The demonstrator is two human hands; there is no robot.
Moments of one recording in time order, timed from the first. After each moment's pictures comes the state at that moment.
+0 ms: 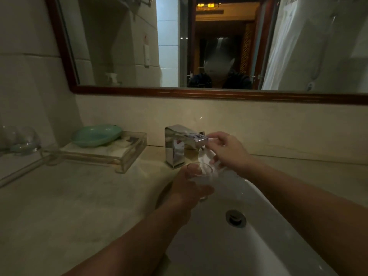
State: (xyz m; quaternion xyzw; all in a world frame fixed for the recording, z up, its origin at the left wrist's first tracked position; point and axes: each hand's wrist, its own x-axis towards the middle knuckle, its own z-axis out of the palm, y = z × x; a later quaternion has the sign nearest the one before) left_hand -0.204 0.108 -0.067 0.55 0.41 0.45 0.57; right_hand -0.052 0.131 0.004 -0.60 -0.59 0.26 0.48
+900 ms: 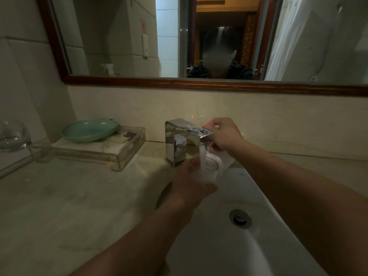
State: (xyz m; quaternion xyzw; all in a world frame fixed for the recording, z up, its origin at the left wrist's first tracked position) left_hand -0.206 0.118 -0.063 0.57 0.42 0.45 0.55; right_hand -0.059 0.197 0.014 -0.65 -0.52 0.25 0.49
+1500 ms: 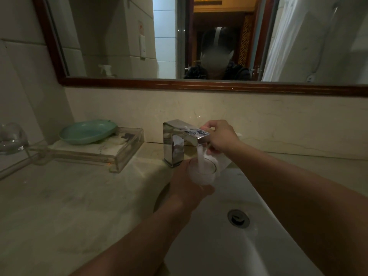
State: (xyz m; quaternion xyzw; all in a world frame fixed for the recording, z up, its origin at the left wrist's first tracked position) left_hand -0.205 0.122 -0.067 0.60 0.45 0.45 0.49; right_hand -0.060 0.196 0.013 -0.67 -0.53 0.24 0.46
